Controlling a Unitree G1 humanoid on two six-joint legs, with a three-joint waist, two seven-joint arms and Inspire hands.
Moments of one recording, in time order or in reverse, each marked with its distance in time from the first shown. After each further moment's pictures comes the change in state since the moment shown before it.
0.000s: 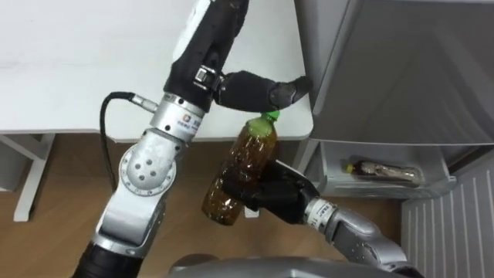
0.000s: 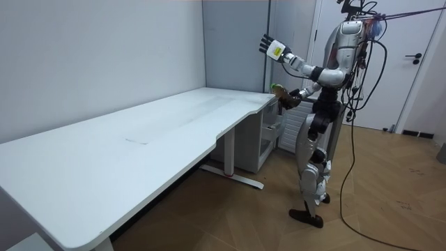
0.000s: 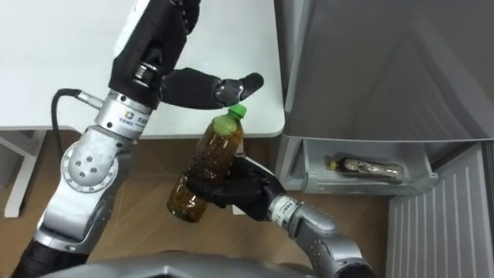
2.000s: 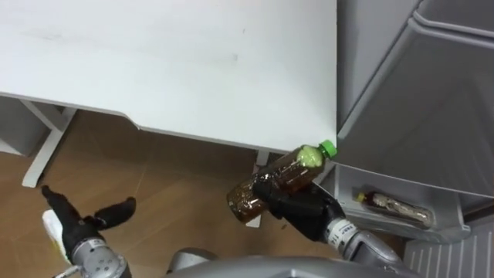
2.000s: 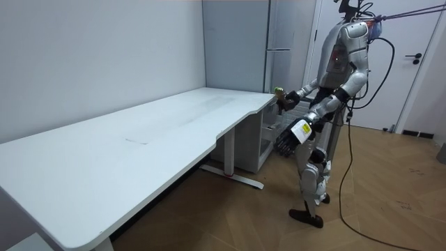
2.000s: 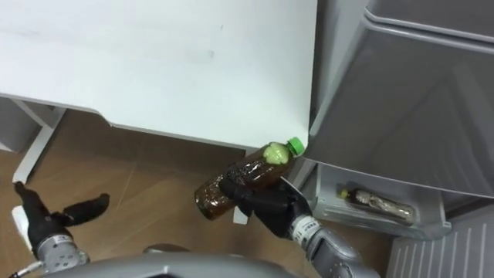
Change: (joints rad) left arm 0.285 0.026 0.198 0.950 -0.238 0.039 0.633; right arm 0.144 -0.042 -0.121 -0.077 0.101 0.091 -0.129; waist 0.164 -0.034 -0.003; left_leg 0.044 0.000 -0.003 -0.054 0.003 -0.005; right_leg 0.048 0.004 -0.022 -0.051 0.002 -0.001
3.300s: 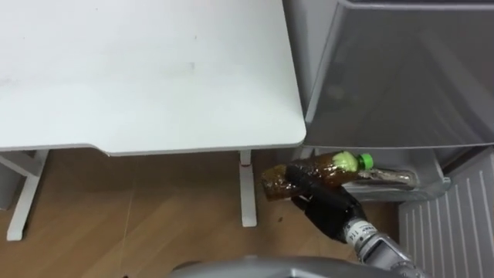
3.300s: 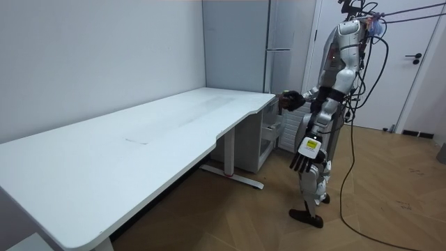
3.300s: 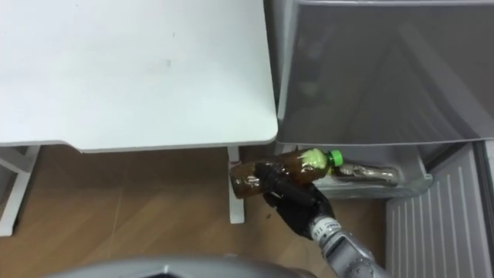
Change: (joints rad) left arm -0.025 -0.002 -0.019 0.404 0.022 0.269 -0.530; right arm -0.017 -0.010 -0.117 0.108 0.267 0.065 -0.097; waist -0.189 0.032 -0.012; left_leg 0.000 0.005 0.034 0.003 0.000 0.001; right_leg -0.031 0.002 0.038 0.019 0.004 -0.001
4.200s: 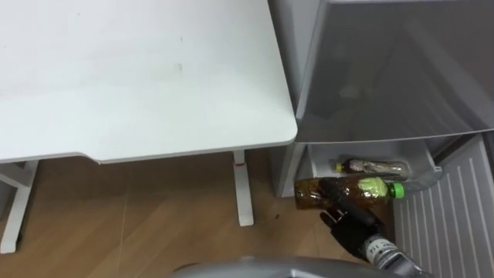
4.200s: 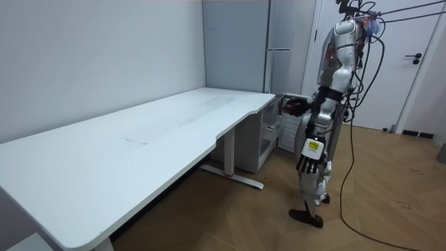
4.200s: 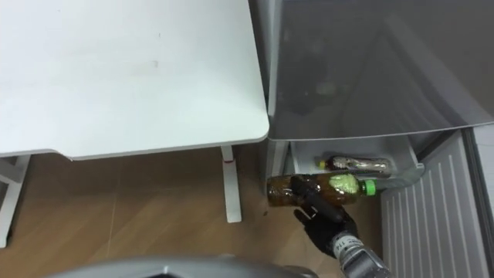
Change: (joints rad) left arm -0.013 -0.008 0.019 0.049 0.151 0.049 -0.089; right arm -0.058 0.004 -0.138 0.252 0.060 0.009 -0.091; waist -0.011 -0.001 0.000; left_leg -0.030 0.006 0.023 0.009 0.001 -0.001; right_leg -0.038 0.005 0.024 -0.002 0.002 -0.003
